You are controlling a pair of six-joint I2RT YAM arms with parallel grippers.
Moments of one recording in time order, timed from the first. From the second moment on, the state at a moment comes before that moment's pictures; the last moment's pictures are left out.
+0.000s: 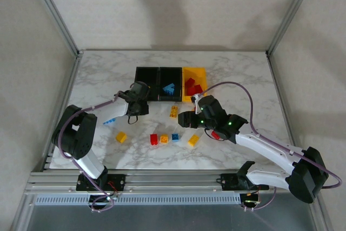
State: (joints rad) left arm -0.43 1.67 0.97 -0.45 -0.14 -0.53; right arm 0.82 1.13 0.77 -0.32 -0.11 0.59
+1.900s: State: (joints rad) left arm -0.52 1.95 1.67 -0.61 -0.09 -0.56; right arm 0.81 1.04 0.75 -0.34 -0.07 0.59
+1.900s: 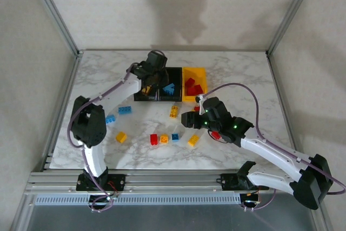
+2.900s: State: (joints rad) left arm -0.53 2.16 1.86 -0.67 -0.07 -0.56; right arm 0.79 1.02 0.75 -0.39 -0.05 0.60
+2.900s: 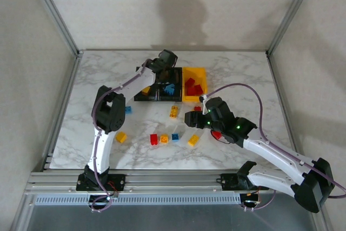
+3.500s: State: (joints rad) left arm -0.54 1.45 1.20 -0.62 -0.09 -0.61; right arm 0.79 1.11 0.79 -0.35 -0.10 0.59
